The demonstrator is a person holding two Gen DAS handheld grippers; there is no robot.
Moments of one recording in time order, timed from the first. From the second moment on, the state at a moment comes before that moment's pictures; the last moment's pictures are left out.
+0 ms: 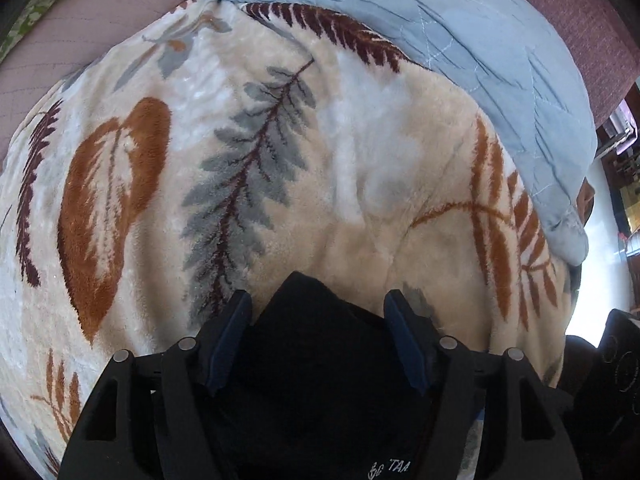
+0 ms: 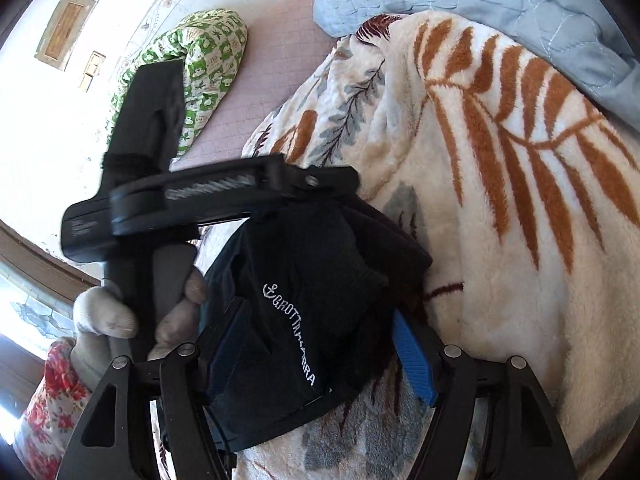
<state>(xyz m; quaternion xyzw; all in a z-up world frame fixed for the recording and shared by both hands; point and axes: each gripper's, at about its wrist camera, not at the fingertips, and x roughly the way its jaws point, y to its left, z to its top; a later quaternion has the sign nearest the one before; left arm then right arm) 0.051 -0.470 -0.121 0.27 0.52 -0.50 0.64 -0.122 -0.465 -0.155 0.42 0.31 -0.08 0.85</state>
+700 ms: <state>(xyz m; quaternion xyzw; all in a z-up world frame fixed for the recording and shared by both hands) 0.028 -0.408 -0.037 0.22 0.45 -0.53 0.68 -0.127 -0.469 -0.153 0.40 0.30 -0.10 0.86</state>
